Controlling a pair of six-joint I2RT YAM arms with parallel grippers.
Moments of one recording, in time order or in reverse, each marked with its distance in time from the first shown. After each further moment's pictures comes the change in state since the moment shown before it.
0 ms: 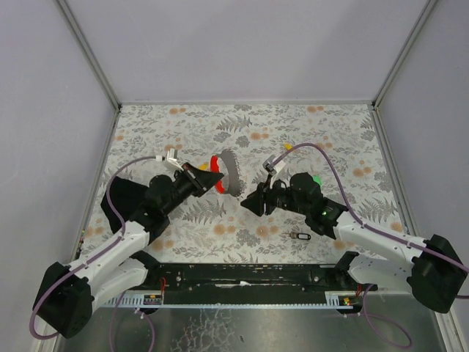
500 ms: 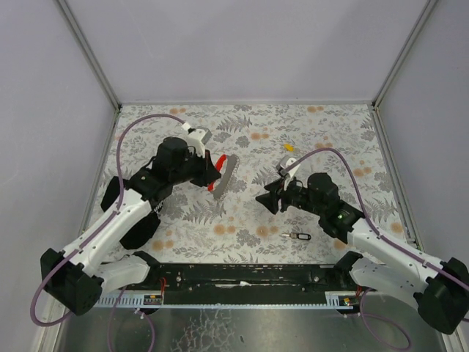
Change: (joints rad) left arm 0.000 0.156 0.579 -0.825 0.103 0.792; right arm -0.085 -0.169 -0.037 -0.112 -0.016 -0.298
